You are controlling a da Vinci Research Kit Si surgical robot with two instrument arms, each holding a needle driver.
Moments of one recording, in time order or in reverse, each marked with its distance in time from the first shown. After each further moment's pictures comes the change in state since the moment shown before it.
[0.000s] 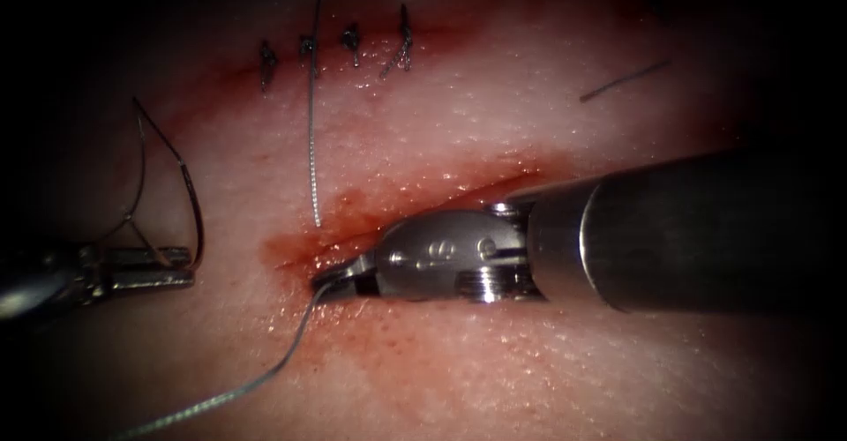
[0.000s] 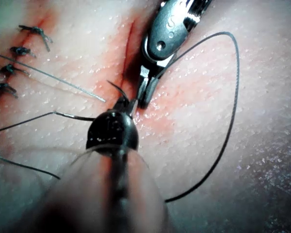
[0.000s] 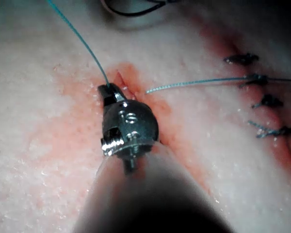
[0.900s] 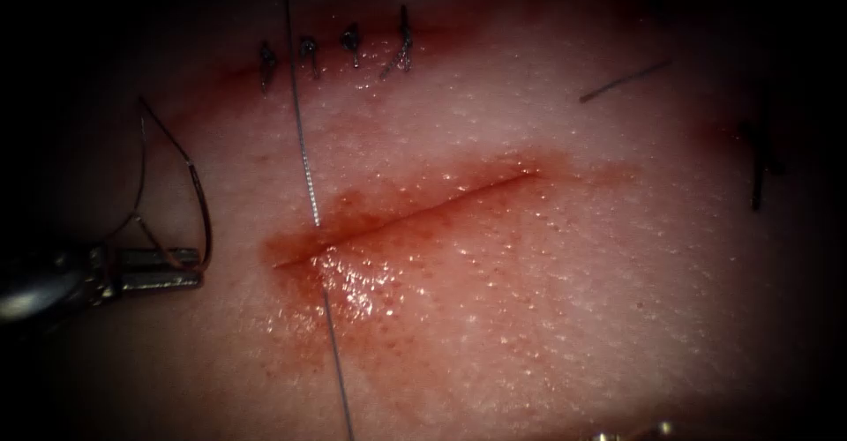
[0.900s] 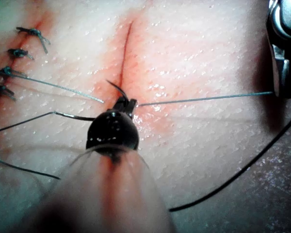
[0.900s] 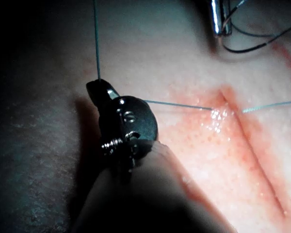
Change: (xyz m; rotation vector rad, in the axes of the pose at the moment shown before) right arm 0.010 -0.018 -0.008 0.282 0.036 -0.084; left arm 0.000 0.000 0.001 0.004 0.002 0.011
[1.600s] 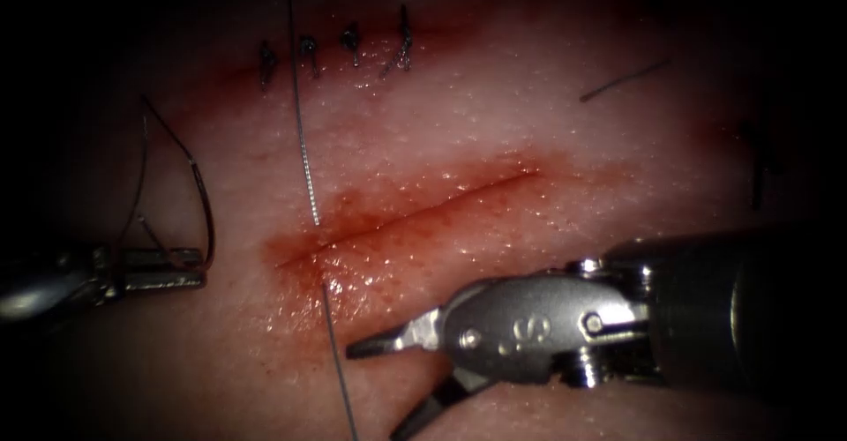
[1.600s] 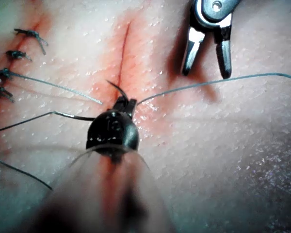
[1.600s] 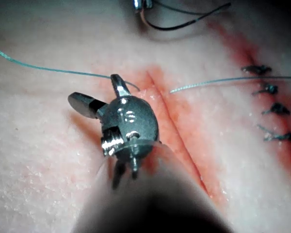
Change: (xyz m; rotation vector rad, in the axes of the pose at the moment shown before) right arm -0.006 0.013 -0.002 -0.224 0.055 0.061; left arm 0.000 0.000 0.000 -0.002 0.000 0.012
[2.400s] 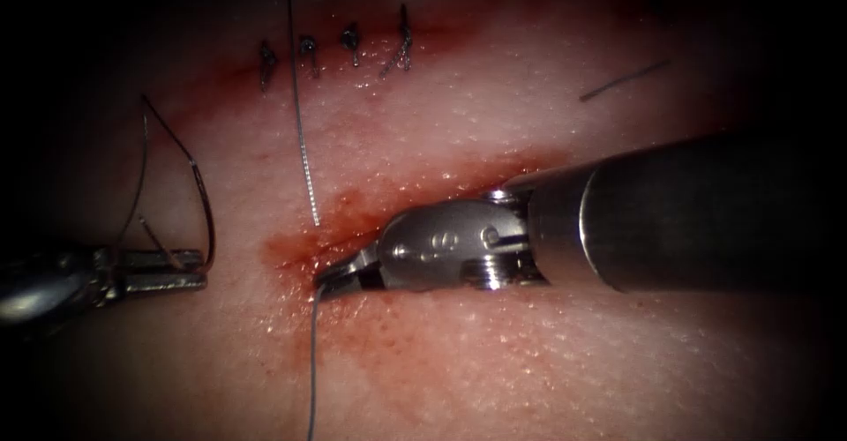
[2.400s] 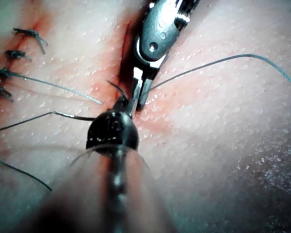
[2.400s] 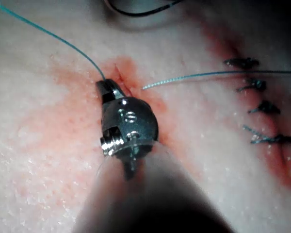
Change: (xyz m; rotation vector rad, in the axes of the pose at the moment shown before) right arm -0.006 0.006 0.006 -0.044 -0.036 -0.028; left arm 0.000 0.000 0.000 -0.001 0.000 0.000
